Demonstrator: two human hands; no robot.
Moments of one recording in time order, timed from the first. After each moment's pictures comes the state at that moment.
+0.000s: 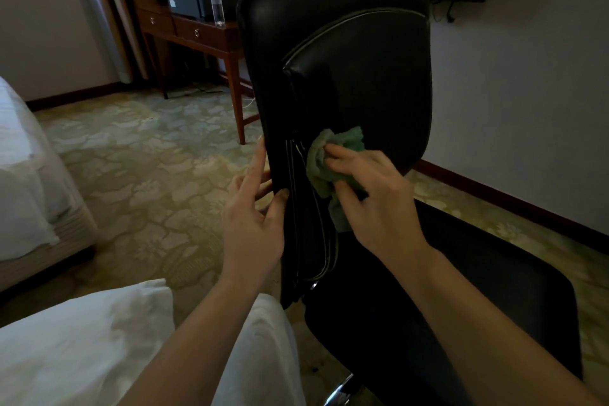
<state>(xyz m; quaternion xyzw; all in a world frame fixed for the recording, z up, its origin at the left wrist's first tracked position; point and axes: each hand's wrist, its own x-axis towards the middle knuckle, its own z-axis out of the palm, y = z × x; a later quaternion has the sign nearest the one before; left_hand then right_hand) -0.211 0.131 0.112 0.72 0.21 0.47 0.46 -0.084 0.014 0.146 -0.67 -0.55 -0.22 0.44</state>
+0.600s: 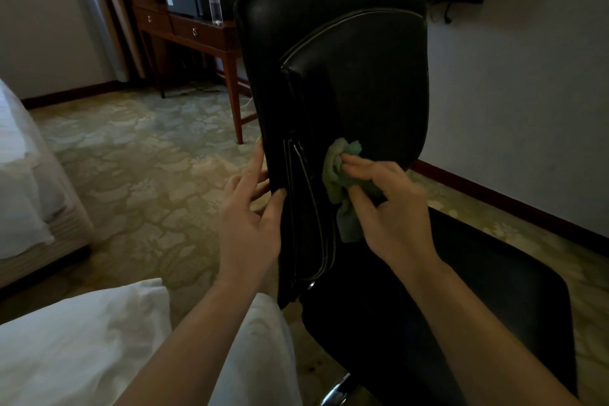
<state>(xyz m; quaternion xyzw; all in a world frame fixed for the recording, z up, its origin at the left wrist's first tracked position) -0.210 0.130 0.111 0.71 0.21 0.49 0.45 -0.082 -0.003 0.138 -0.67 -0.50 -0.14 0.53</state>
